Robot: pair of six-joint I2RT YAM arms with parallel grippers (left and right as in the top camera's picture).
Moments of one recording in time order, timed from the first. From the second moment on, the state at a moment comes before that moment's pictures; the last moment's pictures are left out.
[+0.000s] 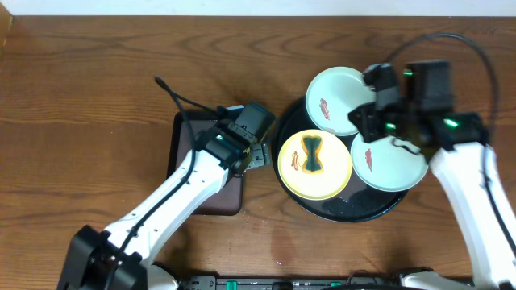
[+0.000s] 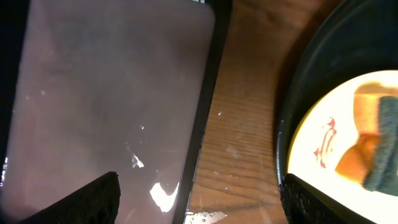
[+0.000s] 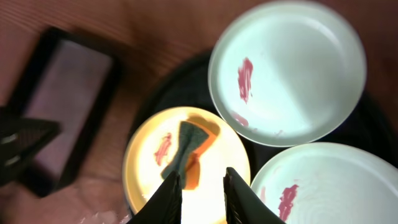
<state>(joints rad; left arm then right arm) -0.60 1.53 1.12 -0.84 -0.19 -0.75 0.17 1.42 1.26 -0.83 -0.33 -0.06</state>
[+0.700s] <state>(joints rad) -0.60 1.54 1.12 -0.85 -0.13 -0.75 0.29 1.87 1.26 -0.88 0.00 0.00</state>
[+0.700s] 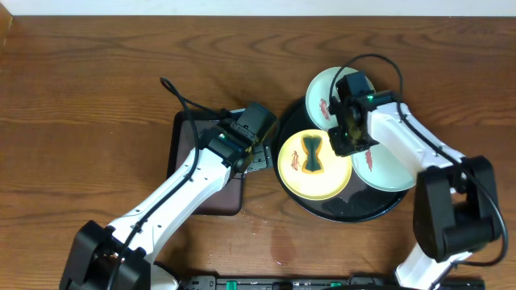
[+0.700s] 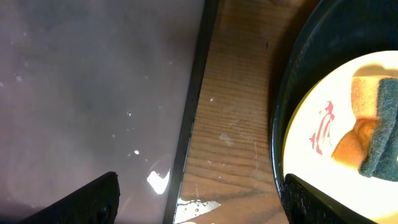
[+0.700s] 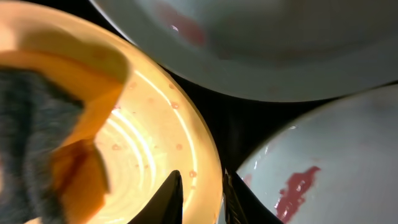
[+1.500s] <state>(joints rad) -0.60 1.54 1.12 -0.85 -0.13 -0.75 0.28 1.89 1.22 -0.82 0.02 -0.07</state>
